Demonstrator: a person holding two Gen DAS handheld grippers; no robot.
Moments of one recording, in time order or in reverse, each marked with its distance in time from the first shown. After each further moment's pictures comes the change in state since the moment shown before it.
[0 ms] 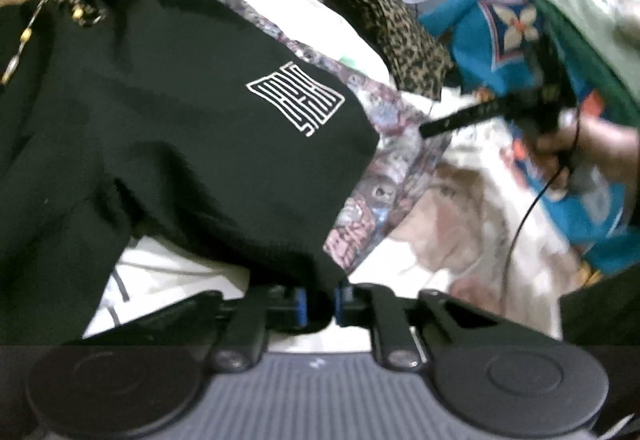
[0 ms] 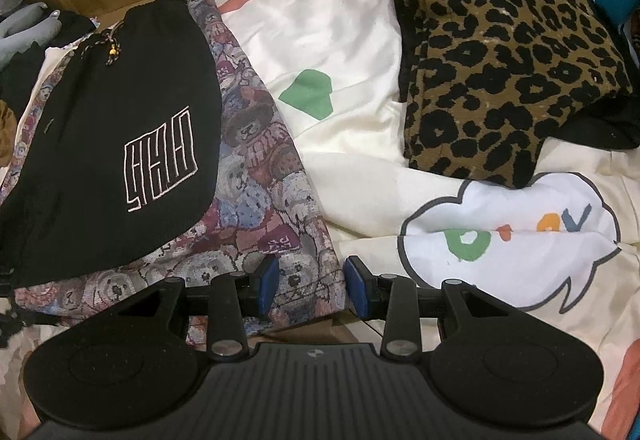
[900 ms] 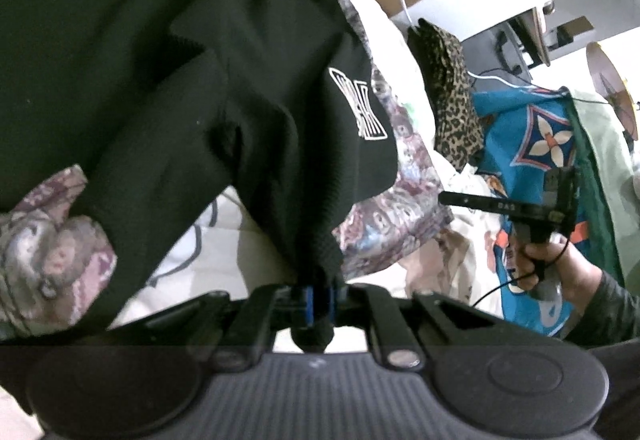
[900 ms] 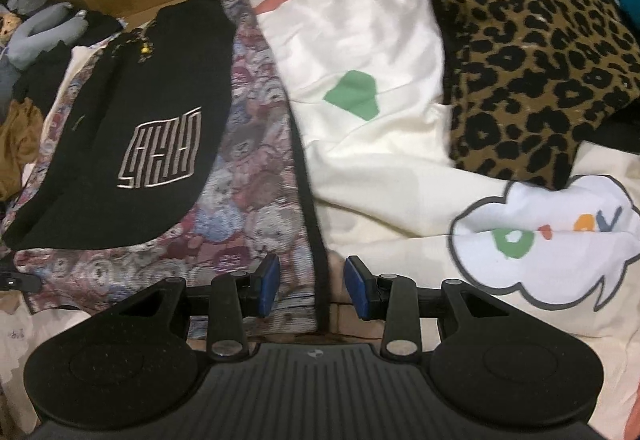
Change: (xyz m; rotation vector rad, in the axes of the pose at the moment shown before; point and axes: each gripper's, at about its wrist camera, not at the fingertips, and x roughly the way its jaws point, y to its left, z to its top) left arm -0.041 0.064 -0.017 -0.412 0.002 -0.093; right arm 0.000 0.021 -0.006 -0.021 0.009 0.078
